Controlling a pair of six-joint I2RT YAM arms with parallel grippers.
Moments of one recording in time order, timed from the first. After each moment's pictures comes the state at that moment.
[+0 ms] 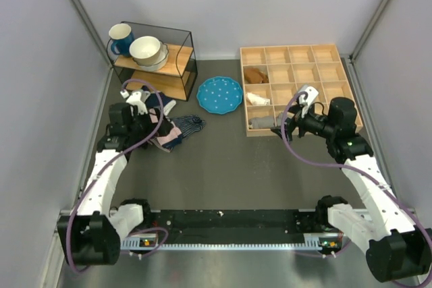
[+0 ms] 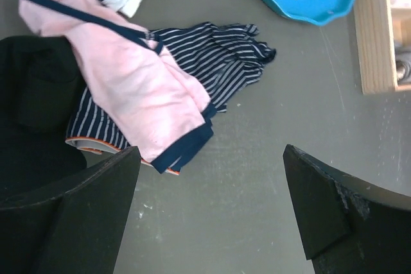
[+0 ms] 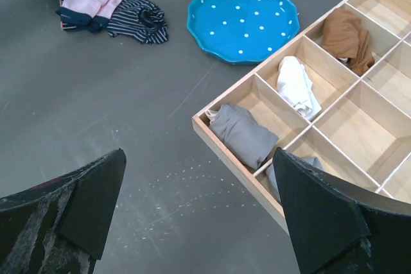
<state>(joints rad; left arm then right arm) -0.01 0.99 0.75 -0.36 0.32 -0.20 0.17 0.90 0.76 -0.21 -0.68 -0.25</state>
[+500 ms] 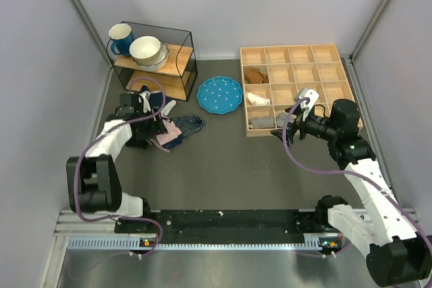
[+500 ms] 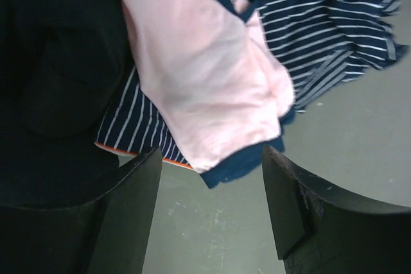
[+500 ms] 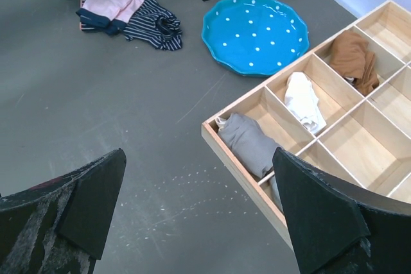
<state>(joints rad) 0.06 1.38 0.88 -0.46 0.26 -0.23 0.17 0.86 0.76 -0.23 -0.74 -0.29</state>
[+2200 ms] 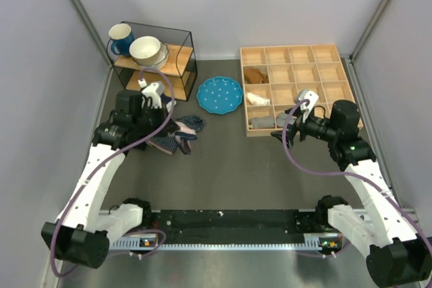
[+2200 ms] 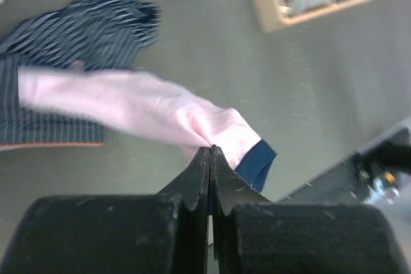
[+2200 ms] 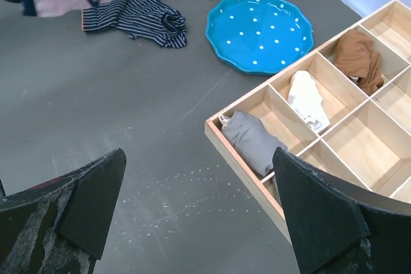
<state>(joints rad) -0.14 1.03 1.03 -0.71 0.40 -0.24 0.17 0.84 0.75 -0.24 -0.76 -0.30</state>
